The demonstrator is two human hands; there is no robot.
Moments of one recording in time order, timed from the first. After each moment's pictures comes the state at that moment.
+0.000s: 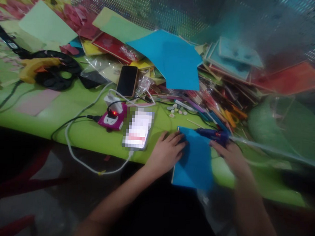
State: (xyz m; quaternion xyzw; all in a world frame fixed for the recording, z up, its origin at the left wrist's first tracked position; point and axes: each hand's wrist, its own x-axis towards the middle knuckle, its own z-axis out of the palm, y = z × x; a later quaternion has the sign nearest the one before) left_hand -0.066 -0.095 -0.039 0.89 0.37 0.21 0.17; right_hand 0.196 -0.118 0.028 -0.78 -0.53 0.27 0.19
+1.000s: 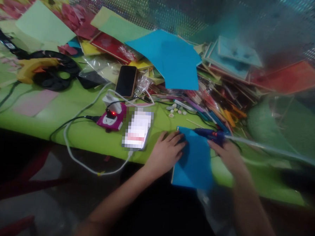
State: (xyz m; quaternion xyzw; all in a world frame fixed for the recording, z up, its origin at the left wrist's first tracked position) left_hand -0.066 -0.095 -0.041 0.89 0.37 0.21 0.18; right_hand 0.193 -0.114 0.024 -0.78 -0.56 0.24 0.15
